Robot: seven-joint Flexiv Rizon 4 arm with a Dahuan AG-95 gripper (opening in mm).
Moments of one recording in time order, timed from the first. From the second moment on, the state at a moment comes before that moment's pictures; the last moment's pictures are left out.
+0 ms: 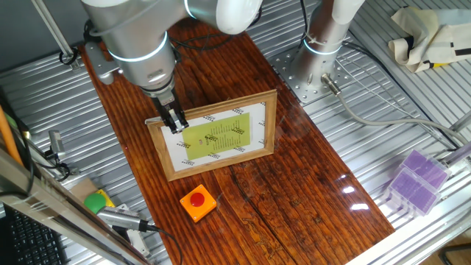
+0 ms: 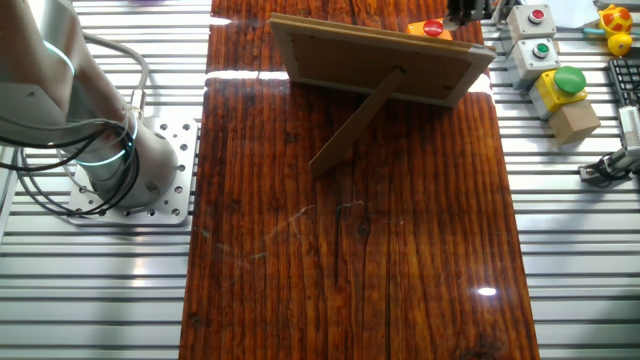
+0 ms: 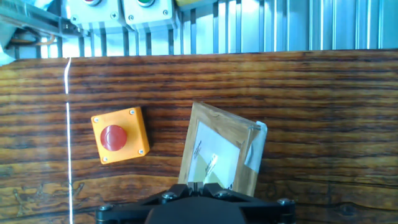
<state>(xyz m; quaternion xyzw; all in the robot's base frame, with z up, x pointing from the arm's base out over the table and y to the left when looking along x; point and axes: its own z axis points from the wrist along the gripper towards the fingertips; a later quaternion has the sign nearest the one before) 0.560 0.137 0.250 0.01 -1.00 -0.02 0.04</state>
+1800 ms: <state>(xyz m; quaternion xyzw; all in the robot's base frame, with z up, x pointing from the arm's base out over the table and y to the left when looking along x) 0.570 0.169 0.213 0.08 -0.99 -0.02 0.07</state>
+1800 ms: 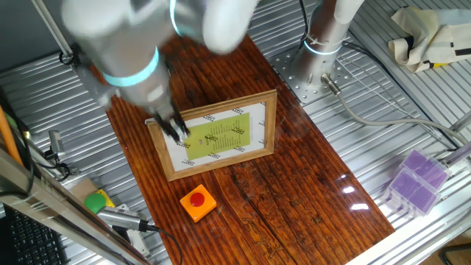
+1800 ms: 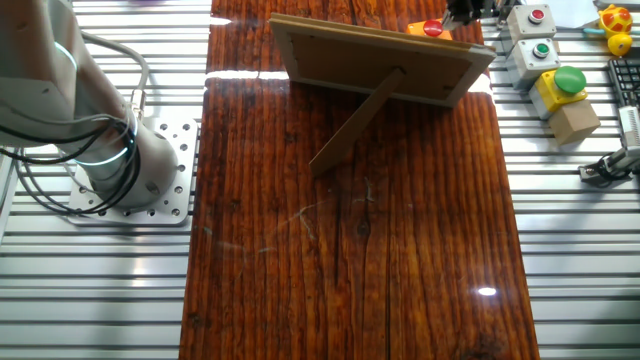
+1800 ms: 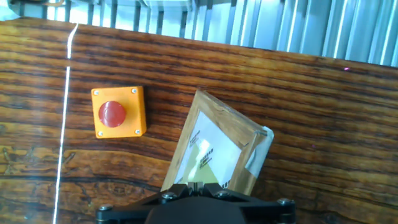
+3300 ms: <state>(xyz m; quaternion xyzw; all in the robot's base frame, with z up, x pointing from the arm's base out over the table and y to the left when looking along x) 0.597 0.208 0.070 0.06 -1.00 -0.04 0.05</state>
